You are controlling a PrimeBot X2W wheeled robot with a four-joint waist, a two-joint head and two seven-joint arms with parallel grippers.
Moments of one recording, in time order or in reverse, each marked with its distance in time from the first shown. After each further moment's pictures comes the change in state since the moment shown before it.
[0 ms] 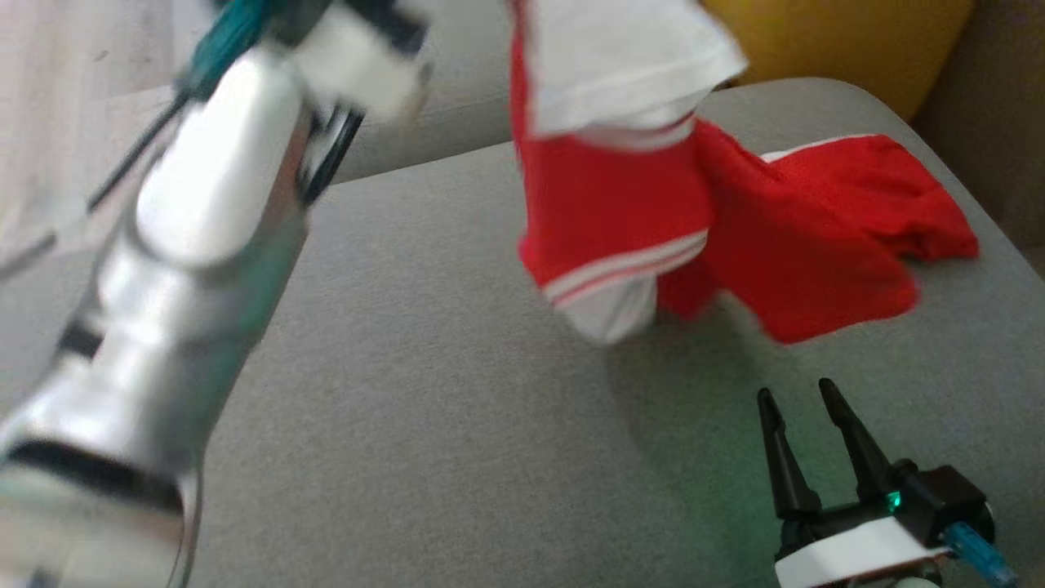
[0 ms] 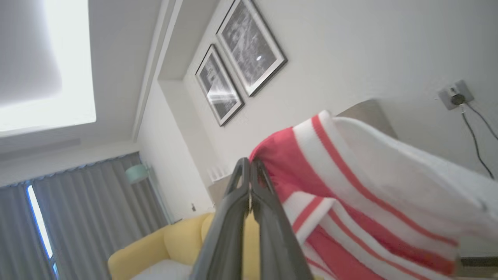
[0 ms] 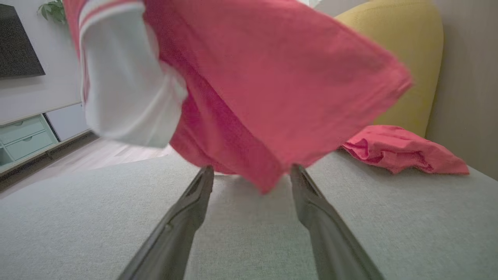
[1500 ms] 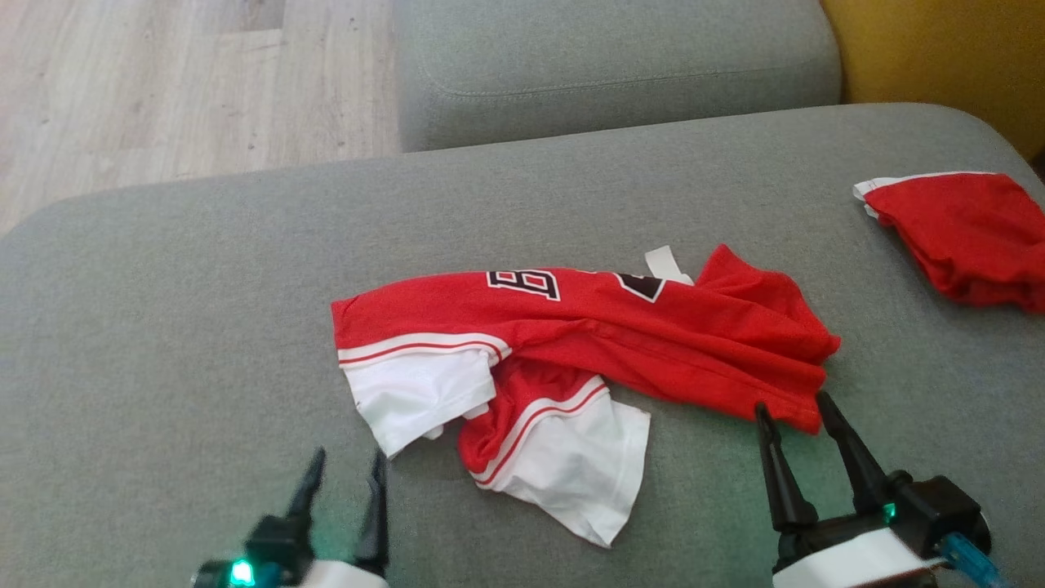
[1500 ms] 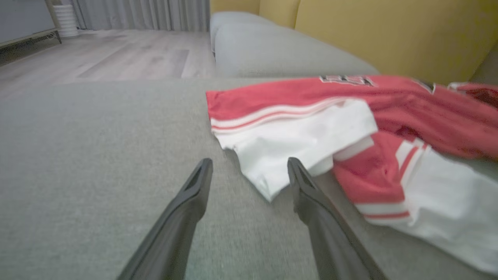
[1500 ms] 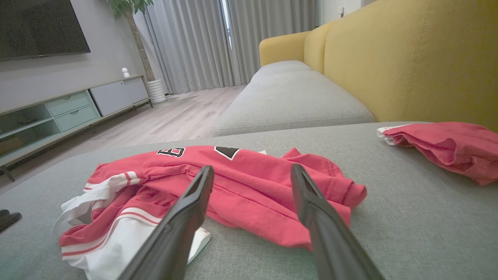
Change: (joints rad) left arm 1.126 -0.082 0.353 -0.154 0.050 0.146 0.002; right arm 0.019 -0.002 0.005 -0.002 -0.002 0.000 0.000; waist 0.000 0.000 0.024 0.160
